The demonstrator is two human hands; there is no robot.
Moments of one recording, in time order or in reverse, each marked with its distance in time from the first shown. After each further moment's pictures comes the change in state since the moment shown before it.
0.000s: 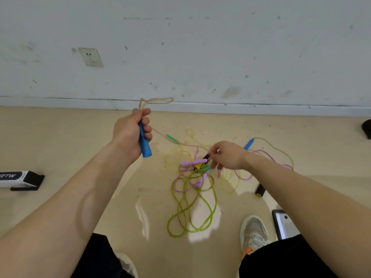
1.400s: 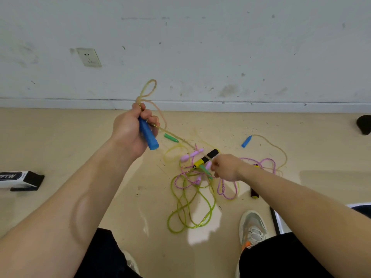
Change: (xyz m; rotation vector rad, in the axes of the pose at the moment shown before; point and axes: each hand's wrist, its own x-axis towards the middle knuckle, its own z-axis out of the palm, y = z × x) left_hand -0.025 0.010 0.010 -0.260 -0.094 -0.101; right_hand -0.006 0.021 0.035 -0.270 -0.077 0.058
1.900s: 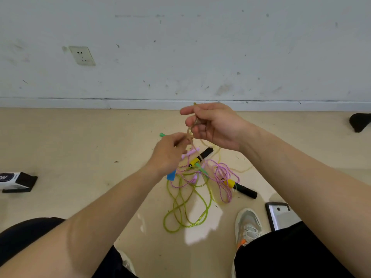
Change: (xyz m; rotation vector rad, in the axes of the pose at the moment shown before) left_hand -0.007 -0.088 0.011 1.014 -0.200 0.182; right_hand -0.055 -0.069 -0.092 1.396 0.002 -0.393
